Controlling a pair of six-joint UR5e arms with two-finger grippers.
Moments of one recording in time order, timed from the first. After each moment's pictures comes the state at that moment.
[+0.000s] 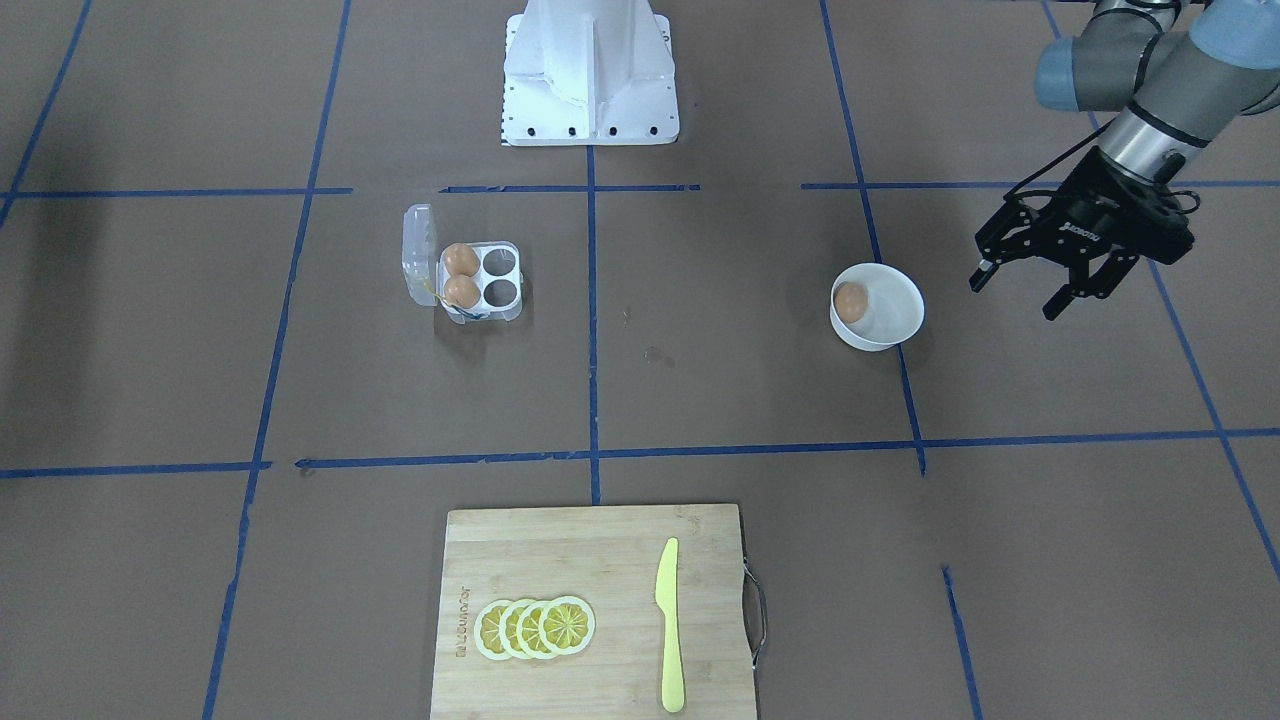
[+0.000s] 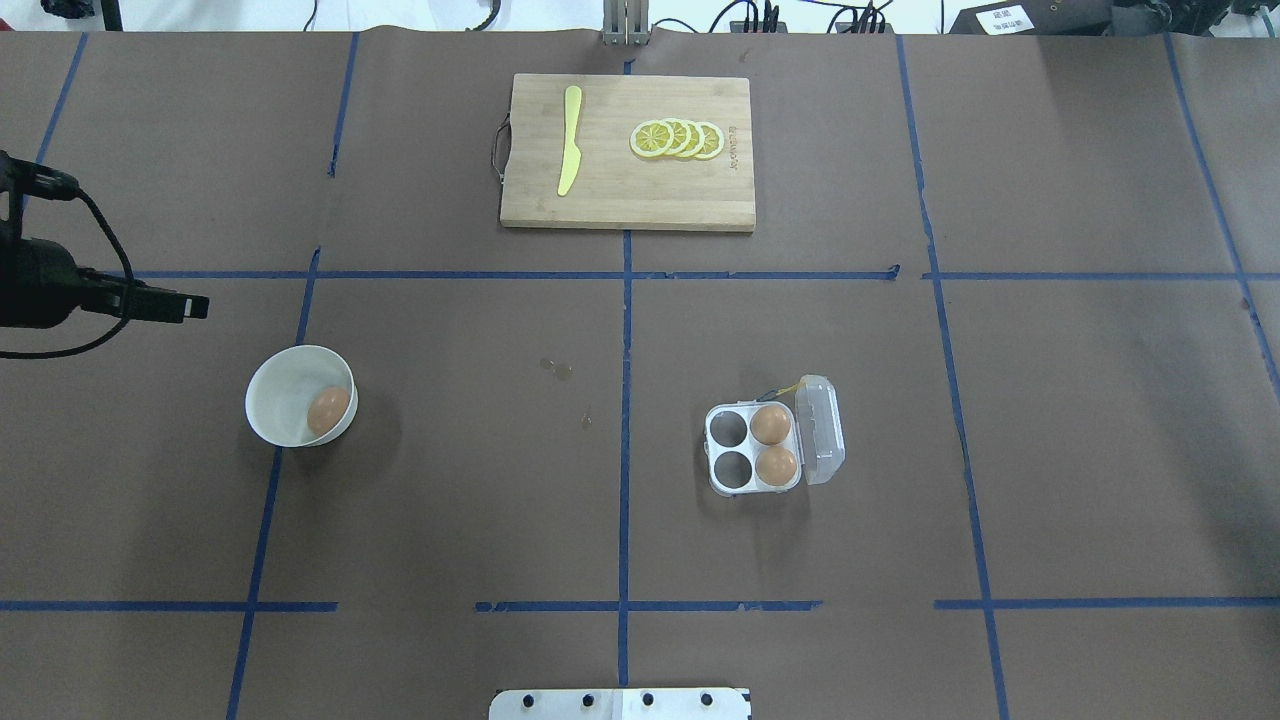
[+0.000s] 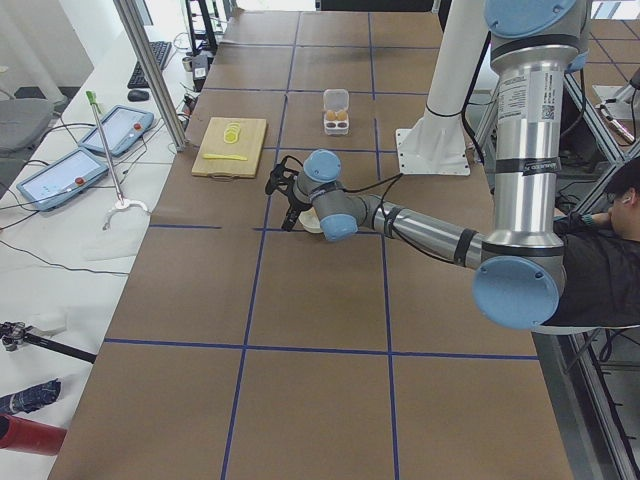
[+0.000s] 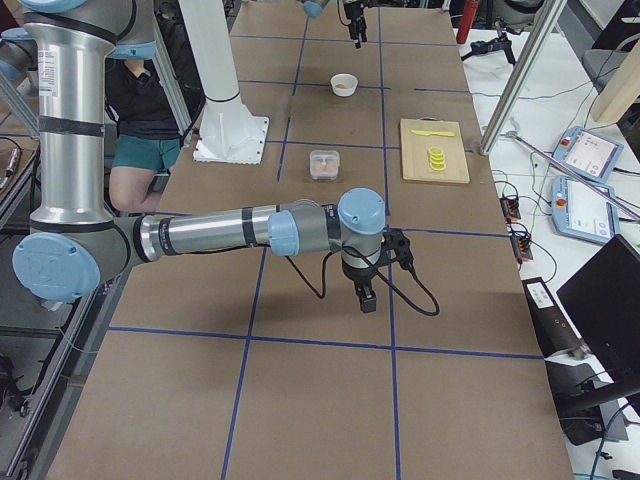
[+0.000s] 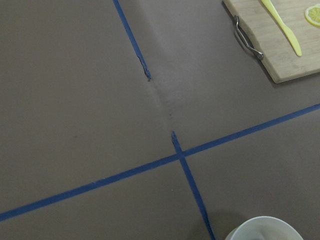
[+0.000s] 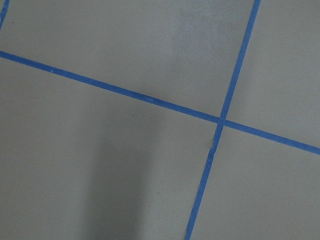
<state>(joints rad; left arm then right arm) -0.90 -1.54 -1.85 -2.40 -2.03 -0.83 1.51 -1.64 1.81 -1.56 2.35 -0.13</state>
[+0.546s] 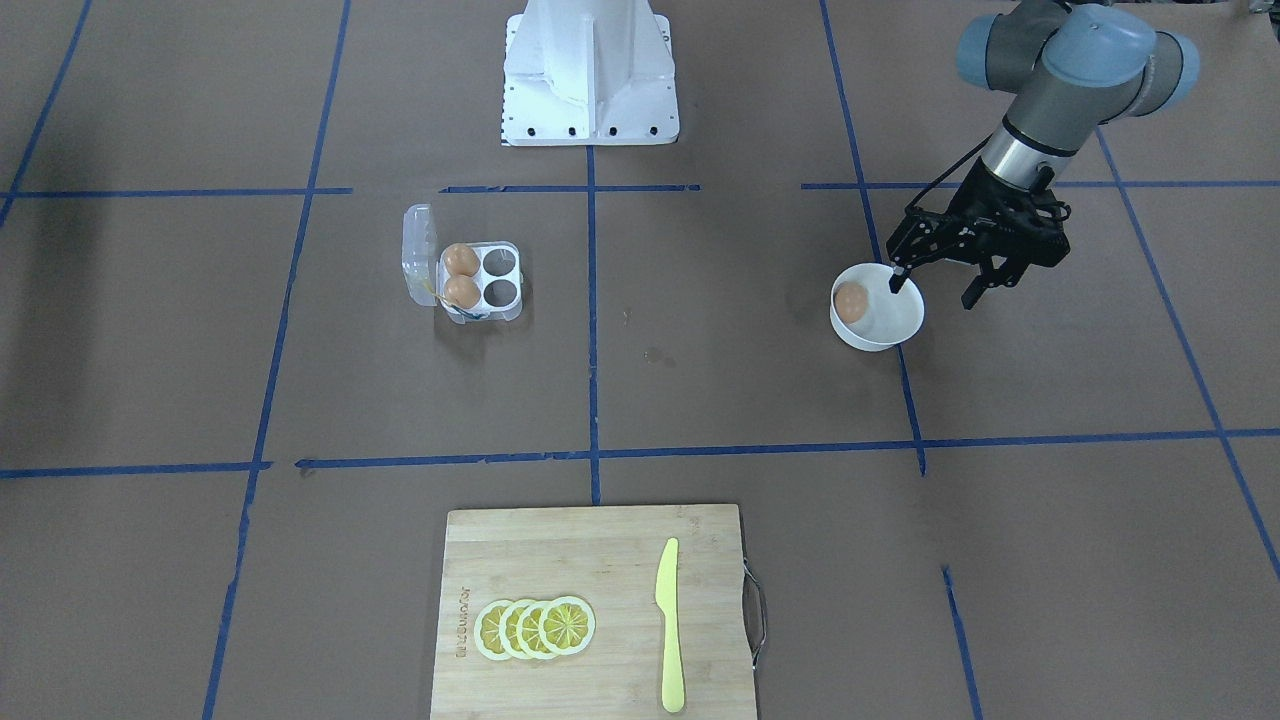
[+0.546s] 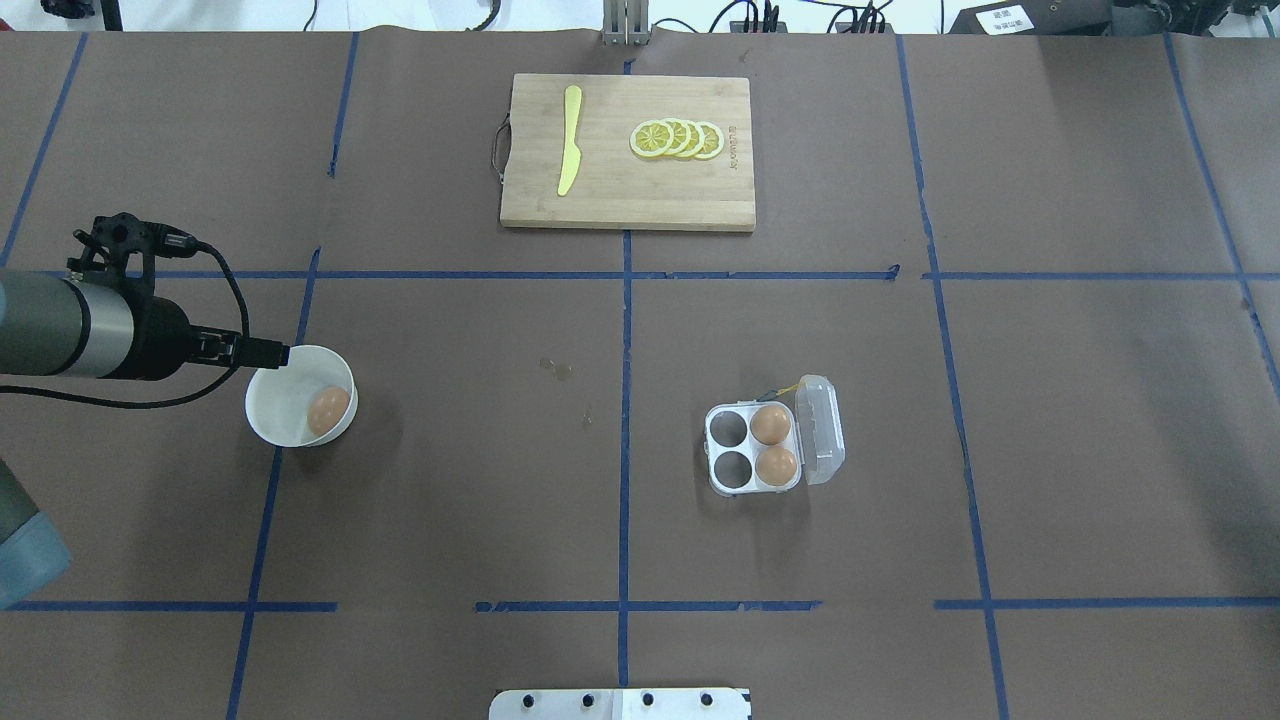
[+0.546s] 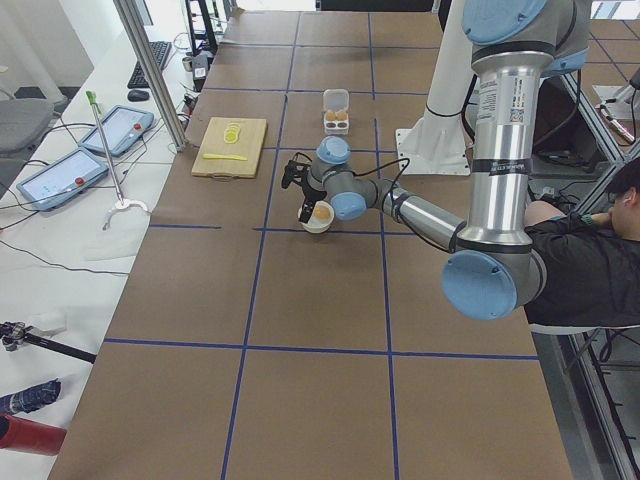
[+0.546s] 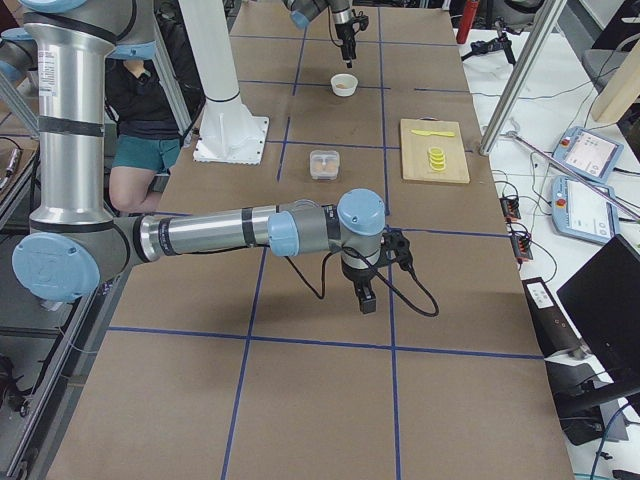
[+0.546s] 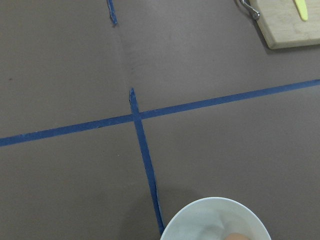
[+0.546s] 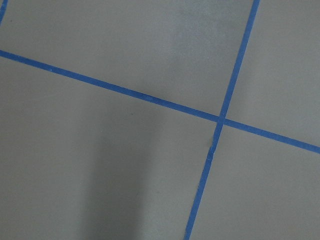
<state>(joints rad) -0.73 -1.59 -1.90 -2.18 -1.88 -0.97 1.51 -1.65 1.81 -1.56 2.35 -0.13</state>
